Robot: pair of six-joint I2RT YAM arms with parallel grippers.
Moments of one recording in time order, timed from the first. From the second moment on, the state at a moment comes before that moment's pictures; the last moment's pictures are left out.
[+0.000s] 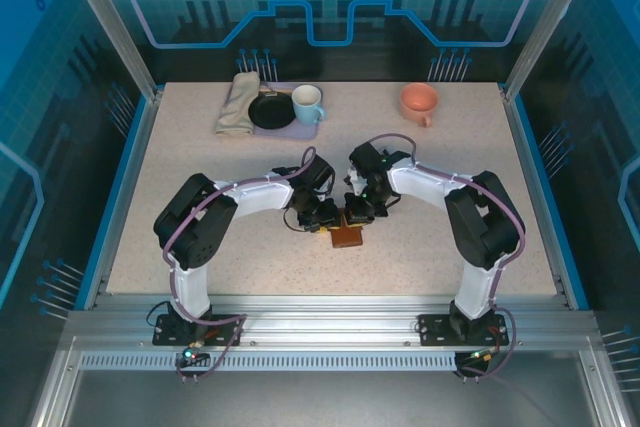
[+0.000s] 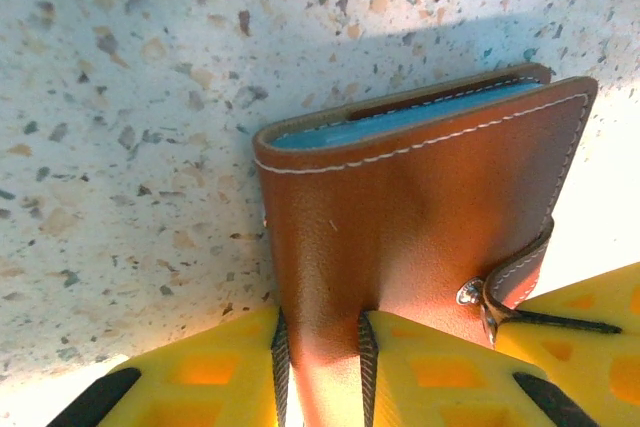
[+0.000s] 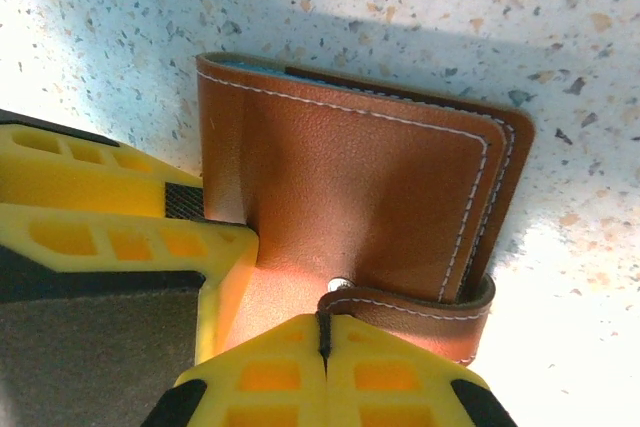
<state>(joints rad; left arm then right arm) -0.65 1.90 1.16 -0.50 0.39 -0.82 0.56 1.84 1.20 -0.79 -0.39 0.40</state>
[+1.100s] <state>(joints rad) -0.64 1.90 1.15 -0.47 0.39 -0.82 0.54 1.97 1.30 -0.87 -0.45 0.51</state>
